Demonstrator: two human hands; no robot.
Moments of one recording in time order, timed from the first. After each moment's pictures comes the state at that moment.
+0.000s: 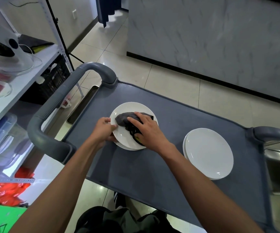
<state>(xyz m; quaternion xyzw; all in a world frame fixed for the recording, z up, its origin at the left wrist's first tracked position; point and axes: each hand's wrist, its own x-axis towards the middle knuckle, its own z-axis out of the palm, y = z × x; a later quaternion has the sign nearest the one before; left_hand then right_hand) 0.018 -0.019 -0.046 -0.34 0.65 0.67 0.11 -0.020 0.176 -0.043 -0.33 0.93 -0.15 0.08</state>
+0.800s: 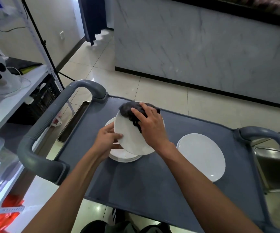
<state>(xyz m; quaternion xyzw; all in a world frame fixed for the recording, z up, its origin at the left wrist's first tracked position) 0.014 0.005 -0.012 -0.20 0.60 0.76 0.12 -0.040 0.184 0.007 -0.24 0.95 -0.15 -0.12</state>
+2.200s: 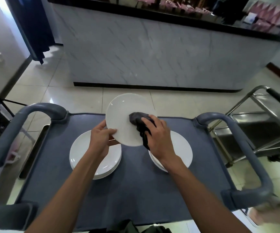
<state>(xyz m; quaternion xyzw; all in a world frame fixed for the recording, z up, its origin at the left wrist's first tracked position) -0.035 0.085 0.017 -0.13 0.56 0.81 0.13 0.014 0.285 0.039 -0.02 0.97 -0.16 -0.15</state>
